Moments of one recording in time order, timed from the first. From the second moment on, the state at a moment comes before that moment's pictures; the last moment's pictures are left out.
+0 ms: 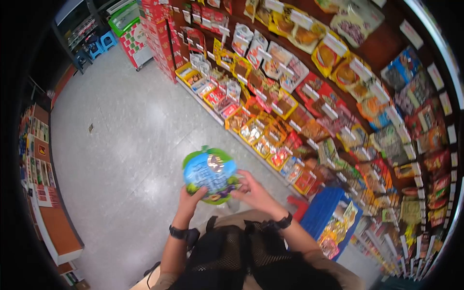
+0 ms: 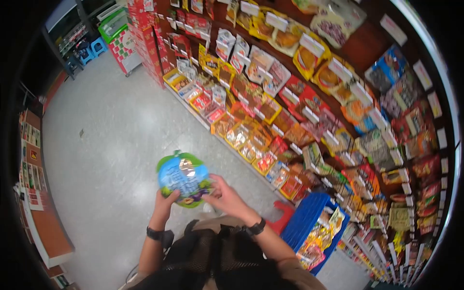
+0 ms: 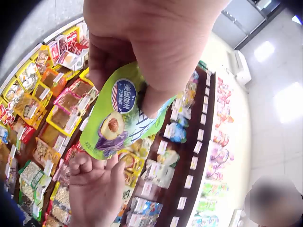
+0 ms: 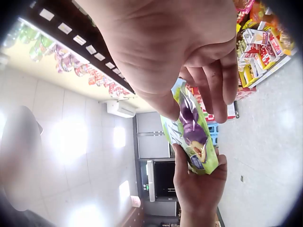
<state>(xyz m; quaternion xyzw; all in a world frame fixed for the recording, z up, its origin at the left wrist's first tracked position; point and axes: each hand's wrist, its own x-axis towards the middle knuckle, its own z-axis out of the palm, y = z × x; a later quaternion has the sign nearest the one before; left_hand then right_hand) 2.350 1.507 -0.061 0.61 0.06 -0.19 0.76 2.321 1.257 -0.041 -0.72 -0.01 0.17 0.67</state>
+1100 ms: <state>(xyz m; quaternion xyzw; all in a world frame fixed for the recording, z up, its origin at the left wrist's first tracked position) 2.907 1.472 0.055 0.60 -0.17 -0.16 0.77 2.862 1.240 0.068 -0.76 -0.17 -0.11 0.62</state>
